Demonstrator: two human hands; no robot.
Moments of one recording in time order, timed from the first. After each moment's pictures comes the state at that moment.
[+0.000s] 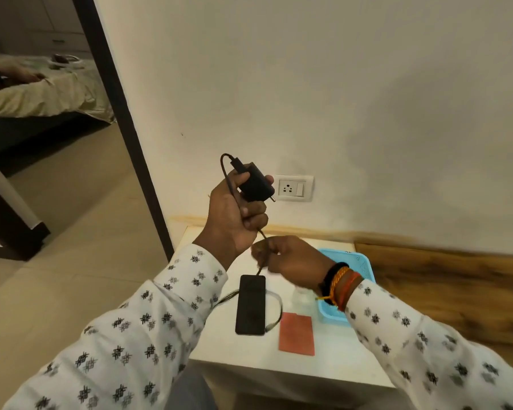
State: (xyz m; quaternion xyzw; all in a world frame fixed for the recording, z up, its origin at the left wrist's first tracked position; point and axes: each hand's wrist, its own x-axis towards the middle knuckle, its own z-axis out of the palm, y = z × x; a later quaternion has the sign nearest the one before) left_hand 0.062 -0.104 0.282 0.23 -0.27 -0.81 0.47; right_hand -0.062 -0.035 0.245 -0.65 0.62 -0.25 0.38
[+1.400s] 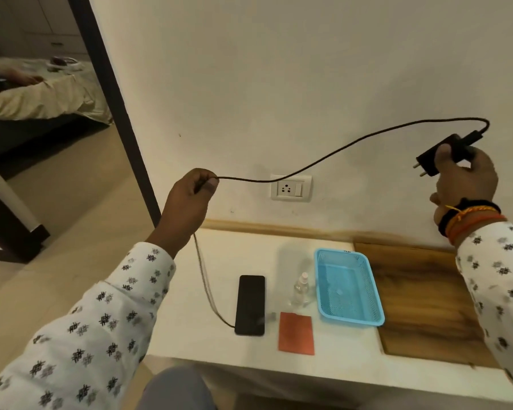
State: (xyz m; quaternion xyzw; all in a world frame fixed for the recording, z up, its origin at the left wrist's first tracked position) left_hand 0.129 -0.147 0.262 0.48 -0.64 -0.35 0.49; right_hand -0.260 -0.045 0.315 -0.22 0.66 -0.71 0.07
